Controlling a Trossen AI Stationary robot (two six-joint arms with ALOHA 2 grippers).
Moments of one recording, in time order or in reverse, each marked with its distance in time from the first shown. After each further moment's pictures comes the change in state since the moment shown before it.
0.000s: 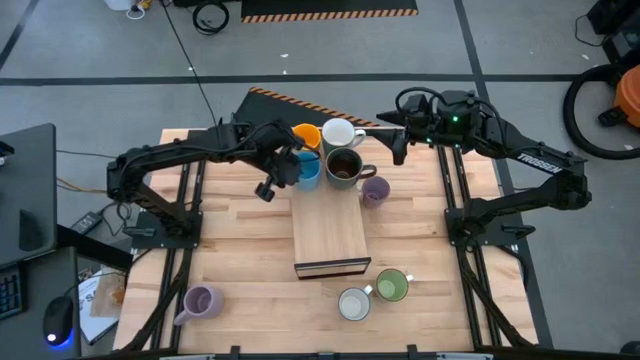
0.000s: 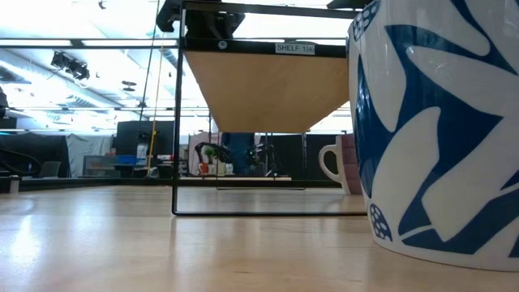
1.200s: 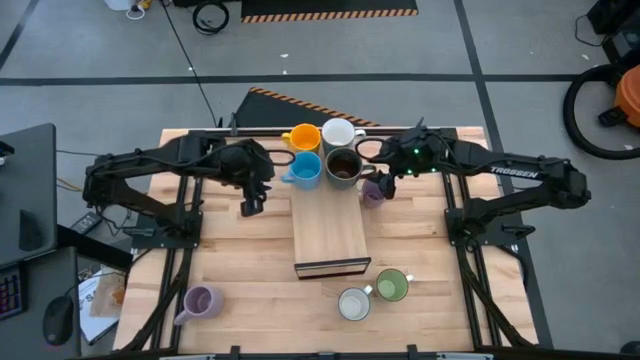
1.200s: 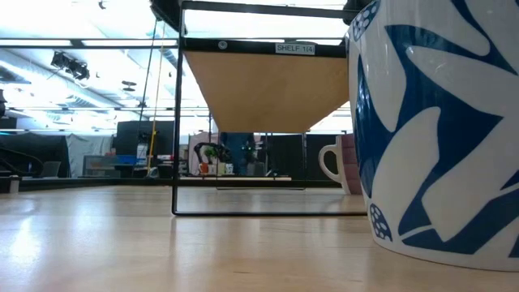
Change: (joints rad) left arm -0.180 -0.189 -0.002 -0.268 -0.240 -0.943; right arm 0.020 0.005 -0.376 0.048 -0.109 -0.017
